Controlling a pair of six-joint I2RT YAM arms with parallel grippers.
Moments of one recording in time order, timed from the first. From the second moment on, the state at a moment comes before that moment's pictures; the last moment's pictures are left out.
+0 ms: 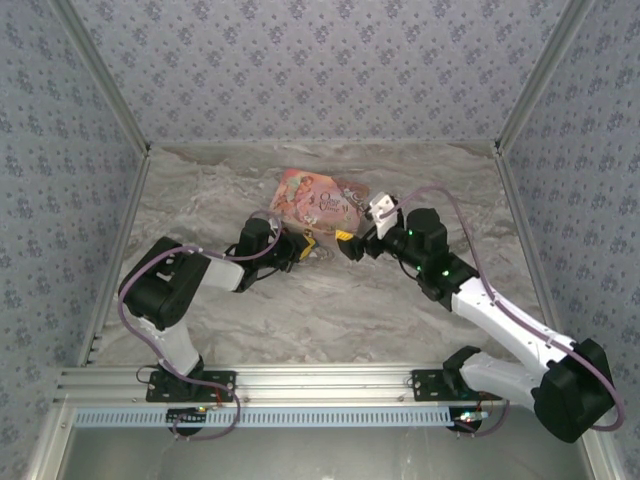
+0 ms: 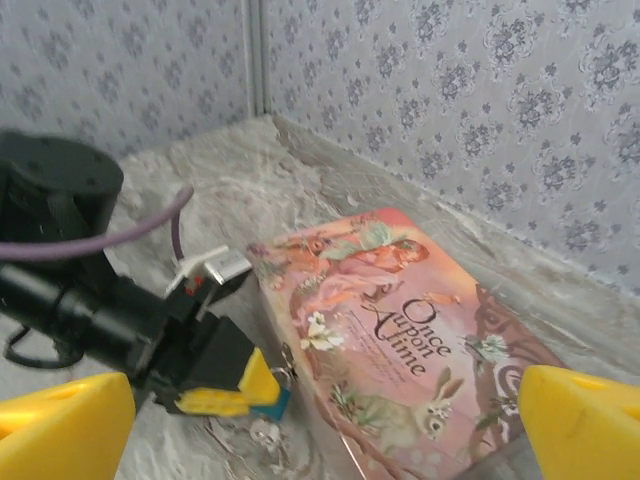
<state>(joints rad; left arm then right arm) -0.53 1.77 0.64 0.67 0.44 -1.43 0.61 1.06 0.71 0.12 -0.16 -0.18</state>
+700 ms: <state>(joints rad) -0.53 1.71 0.68 0.51 0.46 -1.55 0.91 1.38 0.65 0.22 0.38 -0.76</state>
